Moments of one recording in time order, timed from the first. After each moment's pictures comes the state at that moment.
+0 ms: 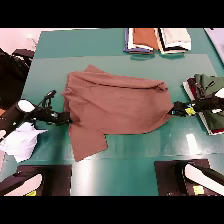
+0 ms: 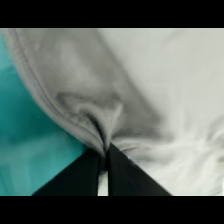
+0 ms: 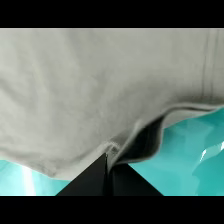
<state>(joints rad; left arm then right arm) -0.03 -1.12 0.68 0.98 -0.97 -1.35 -0.31 -1.12 0.81 -1.02 1.28 1.23</state>
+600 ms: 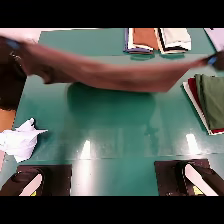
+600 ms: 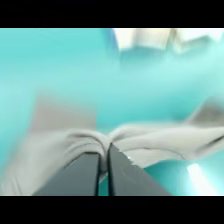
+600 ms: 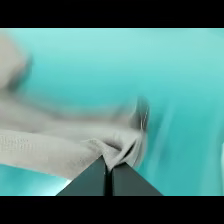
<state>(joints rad) -0.04 -0.79 1.55 1.07 -1.03 -1.39 -0.31 -0.87 1.46 -1.02 1.29 1.24</state>
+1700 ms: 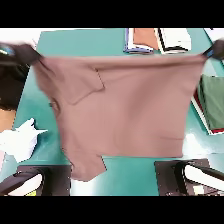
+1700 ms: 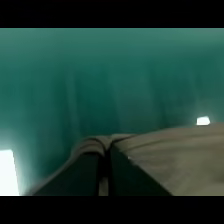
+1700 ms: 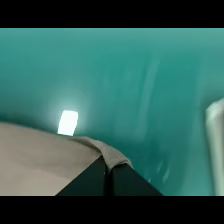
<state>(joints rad) -0.04 -1.12 1.45 1.23 -1.11 -1.52 -0.23 -1.23 1.65 -1.21 1.45 1.37</state>
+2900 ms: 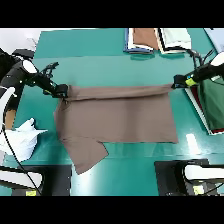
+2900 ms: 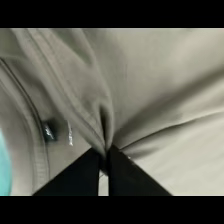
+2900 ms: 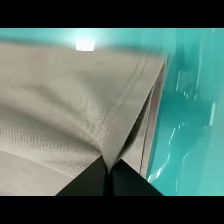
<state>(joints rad) -0.01 -1.59 1.35 1.20 -1.21 -1.38 -0.21 -1.45 1.31 -1.21 1.22 1.32</state>
